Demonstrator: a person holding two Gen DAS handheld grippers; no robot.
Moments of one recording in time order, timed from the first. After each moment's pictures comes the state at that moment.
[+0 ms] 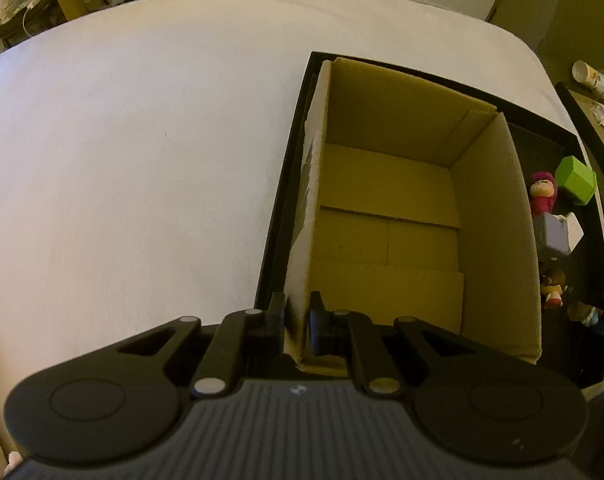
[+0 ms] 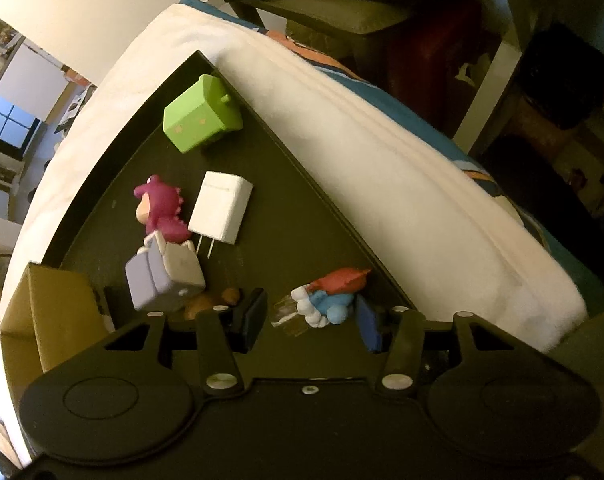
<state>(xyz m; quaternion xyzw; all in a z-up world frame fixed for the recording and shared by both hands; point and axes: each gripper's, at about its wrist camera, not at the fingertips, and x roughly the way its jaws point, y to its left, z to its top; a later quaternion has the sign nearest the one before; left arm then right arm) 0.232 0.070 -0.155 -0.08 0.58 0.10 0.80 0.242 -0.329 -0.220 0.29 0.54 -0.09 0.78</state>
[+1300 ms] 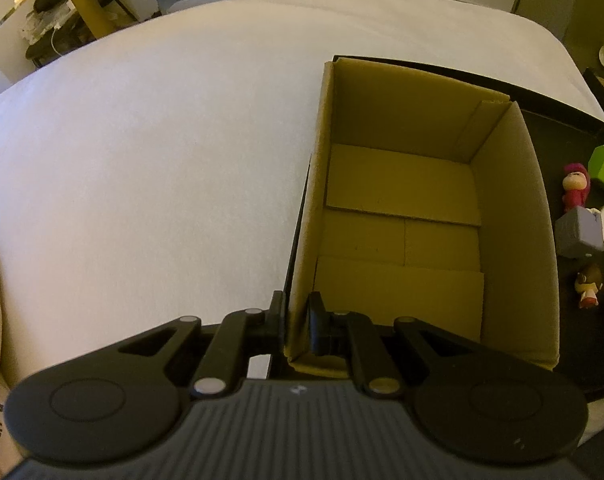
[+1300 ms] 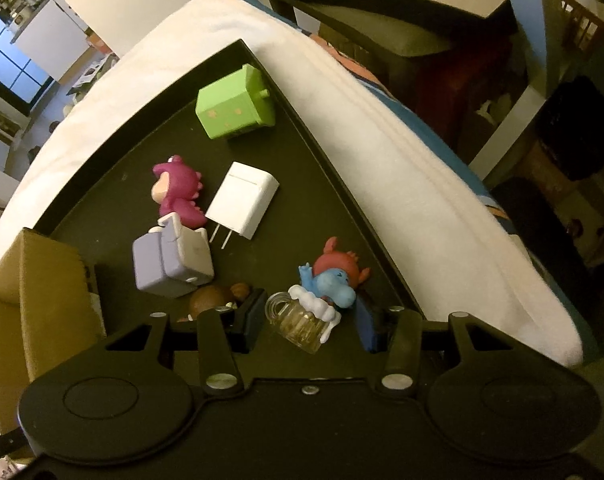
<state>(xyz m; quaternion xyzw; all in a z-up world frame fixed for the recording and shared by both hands) 0.233 0.044 -0.156 -0.03 0.57 0.15 0.80 0.245 -0.312 -0.208 0.22 0.54 -0.06 0.81</state>
